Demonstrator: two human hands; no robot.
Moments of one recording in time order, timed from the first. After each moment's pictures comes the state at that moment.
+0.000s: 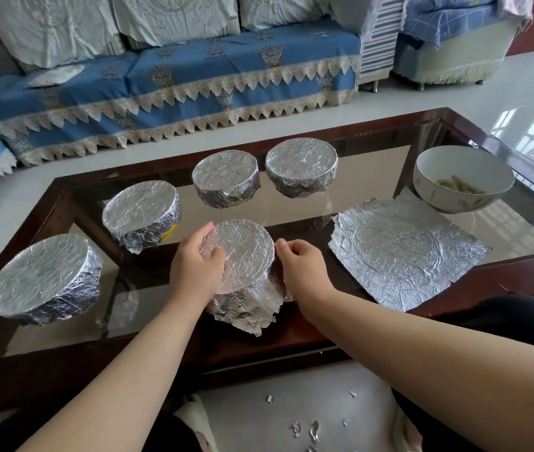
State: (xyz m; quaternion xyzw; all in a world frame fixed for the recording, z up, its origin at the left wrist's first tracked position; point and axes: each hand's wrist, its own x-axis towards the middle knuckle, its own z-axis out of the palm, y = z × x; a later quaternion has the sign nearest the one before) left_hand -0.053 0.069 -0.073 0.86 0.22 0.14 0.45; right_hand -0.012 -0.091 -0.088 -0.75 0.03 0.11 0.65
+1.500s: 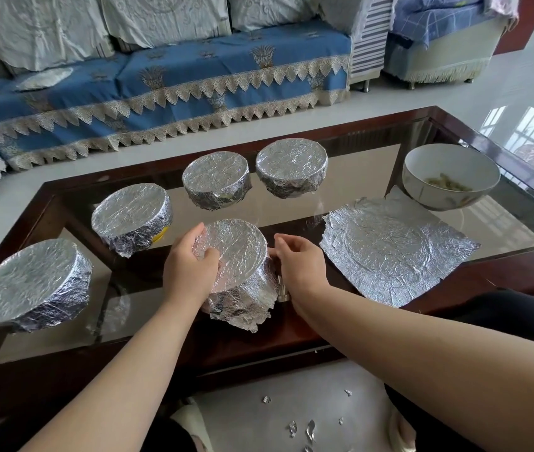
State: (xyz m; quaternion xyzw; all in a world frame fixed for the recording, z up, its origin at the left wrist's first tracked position) left_hand -0.052 0.059 -0.066 0.86 0.24 0.13 0.43; right_hand -0.003 -0.090 -0.099 -0.68 0.12 0.08 0.72
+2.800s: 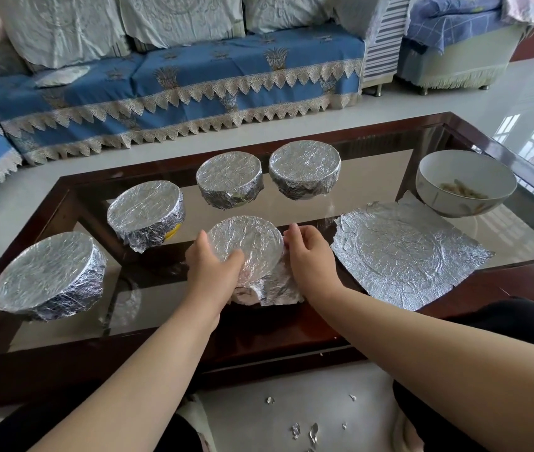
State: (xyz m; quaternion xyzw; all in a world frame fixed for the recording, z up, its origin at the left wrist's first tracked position) left_hand -0.064 0.040 -0.056 0.80 0.27 0.08 0.52; right_hand 0.001 -0.096 -0.092 -0.76 0.00 0.02 0.65
